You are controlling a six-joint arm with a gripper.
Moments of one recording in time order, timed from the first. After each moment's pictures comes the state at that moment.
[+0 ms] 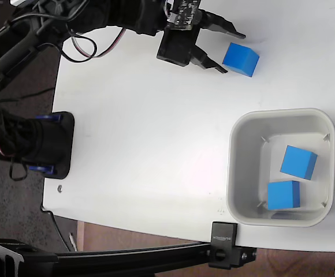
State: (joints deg) arm -28.1 59.2 70.5 48.3 34.5 44.1
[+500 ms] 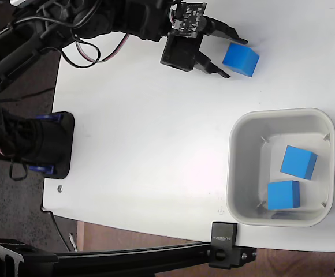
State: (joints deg) arm -27.7 59.2 73.9 44.6 33.6 43.9
